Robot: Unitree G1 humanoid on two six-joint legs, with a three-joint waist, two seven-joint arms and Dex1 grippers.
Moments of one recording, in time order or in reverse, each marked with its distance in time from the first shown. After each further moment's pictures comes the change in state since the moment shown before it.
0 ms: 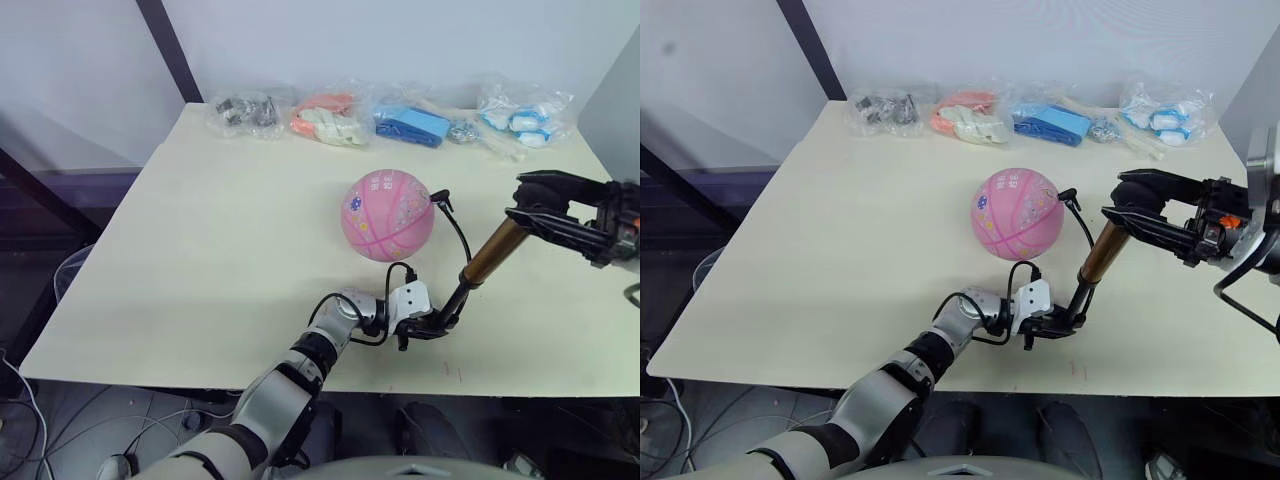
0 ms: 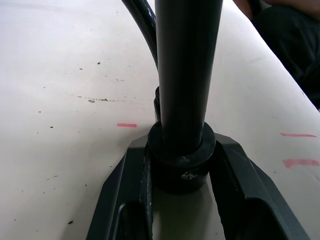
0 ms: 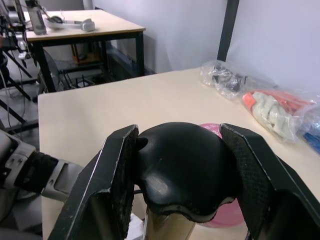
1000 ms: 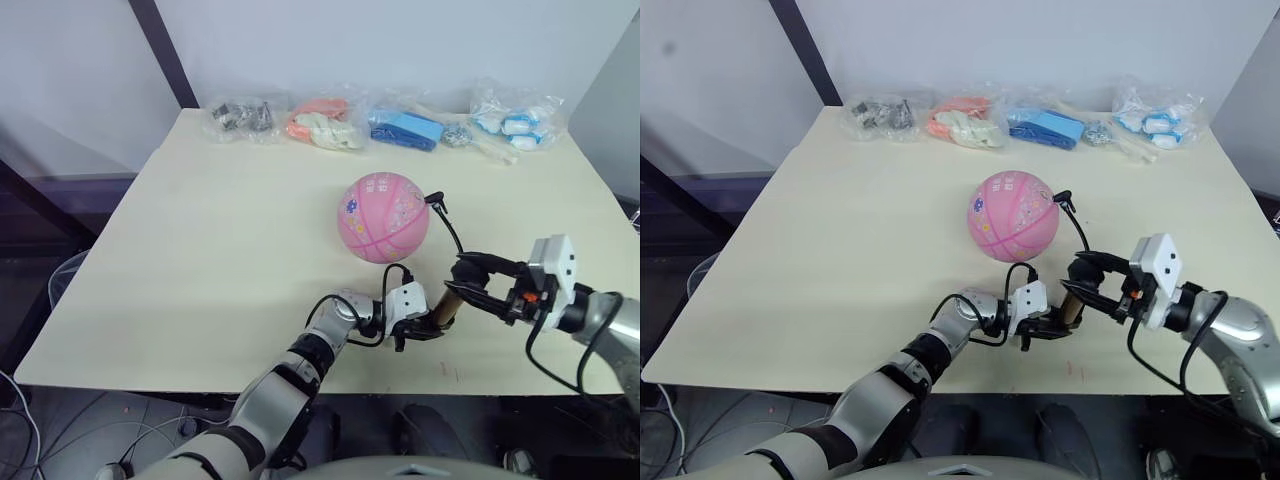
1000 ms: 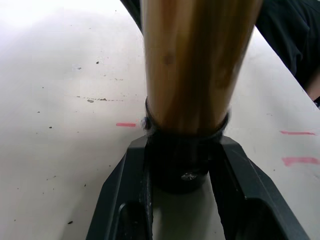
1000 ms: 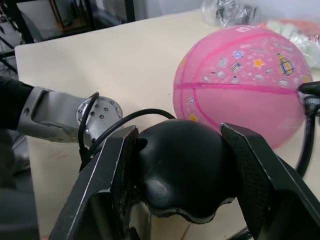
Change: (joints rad) left arm 0.004 0.010 -0.001 -0.009 0.000 0.007 -0.001; right arm 0.112 0.156 0.262 0.046 -0.292 -0.178 0.024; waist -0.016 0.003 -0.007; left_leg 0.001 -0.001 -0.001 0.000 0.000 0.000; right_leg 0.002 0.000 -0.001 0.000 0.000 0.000
